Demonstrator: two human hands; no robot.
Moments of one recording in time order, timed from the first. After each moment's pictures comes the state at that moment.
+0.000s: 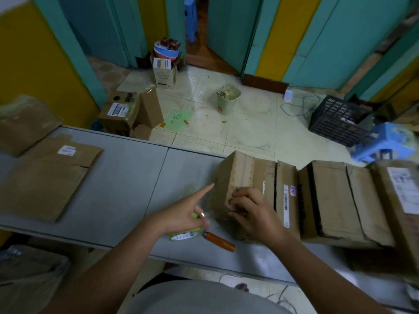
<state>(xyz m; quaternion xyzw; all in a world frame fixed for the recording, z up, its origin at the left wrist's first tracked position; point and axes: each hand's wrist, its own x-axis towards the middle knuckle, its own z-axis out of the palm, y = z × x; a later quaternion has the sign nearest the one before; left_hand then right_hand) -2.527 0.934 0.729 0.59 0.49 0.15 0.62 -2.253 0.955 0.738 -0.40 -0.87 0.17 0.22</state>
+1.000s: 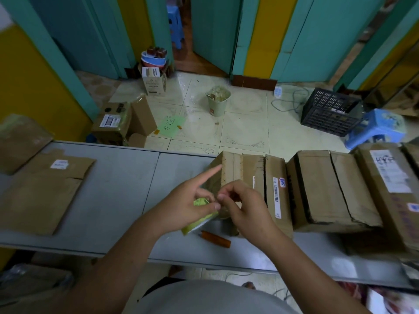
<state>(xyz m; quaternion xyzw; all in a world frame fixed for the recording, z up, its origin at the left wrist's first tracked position) -2.493 0.929 0.818 0.66 0.45 0.25 0.55 -2.288 0.920 0.822 -0.52 -0.69 0.40 0.31</state>
